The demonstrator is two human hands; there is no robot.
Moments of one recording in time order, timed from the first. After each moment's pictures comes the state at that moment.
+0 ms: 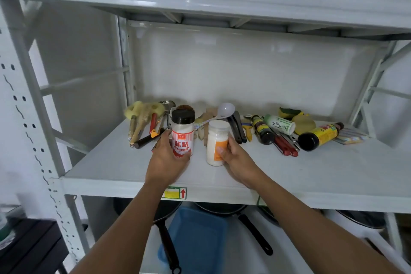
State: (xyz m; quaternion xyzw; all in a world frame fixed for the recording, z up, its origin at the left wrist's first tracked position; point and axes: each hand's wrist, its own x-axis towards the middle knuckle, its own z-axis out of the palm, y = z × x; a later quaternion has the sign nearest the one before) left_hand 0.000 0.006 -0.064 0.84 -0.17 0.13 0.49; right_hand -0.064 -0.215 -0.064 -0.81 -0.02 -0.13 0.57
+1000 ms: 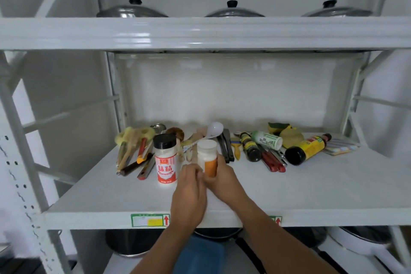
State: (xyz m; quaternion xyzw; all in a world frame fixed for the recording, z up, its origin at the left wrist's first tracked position) left_hand -0.077 -0.074 -0.065 0.80 -0.27 0.25 0.48; right_hand -0.063 -0.217 -0.059 -0.85 0.05 -0.21 0.48
